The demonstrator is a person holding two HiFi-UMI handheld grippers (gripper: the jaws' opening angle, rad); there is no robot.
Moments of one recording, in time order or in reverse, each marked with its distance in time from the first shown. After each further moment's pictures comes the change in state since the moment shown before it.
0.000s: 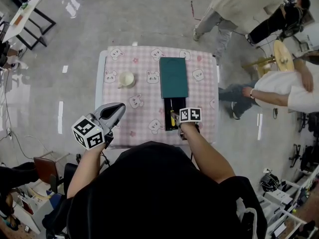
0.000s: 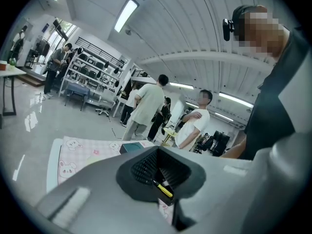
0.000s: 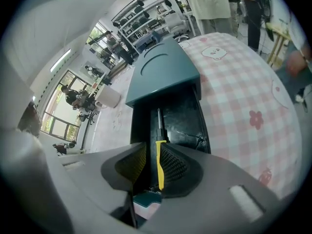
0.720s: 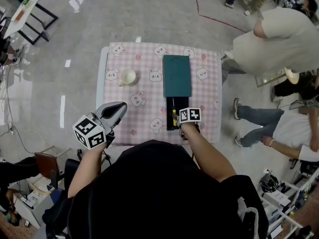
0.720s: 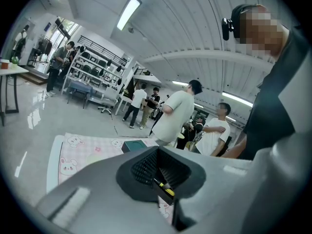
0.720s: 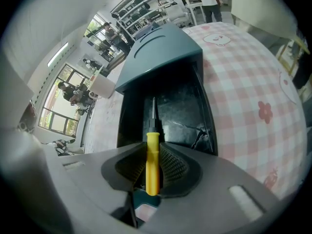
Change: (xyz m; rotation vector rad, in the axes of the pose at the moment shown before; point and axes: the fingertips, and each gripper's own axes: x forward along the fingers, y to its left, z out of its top) left arm 0.009 0.008 -0.005 -0.020 0.018 0.021; right arm 0.022 -0.013 -0.016 -0.012 0.087 -0.017
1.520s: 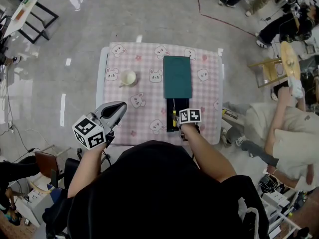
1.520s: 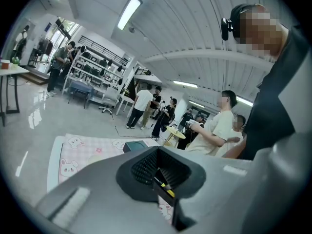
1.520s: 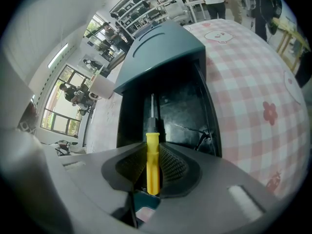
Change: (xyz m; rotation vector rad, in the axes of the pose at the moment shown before) left arm 0.004 0.007 0.001 -0.001 0.002 0.011; right arm 0.006 0.001 0.000 0.007 0.012 0.022
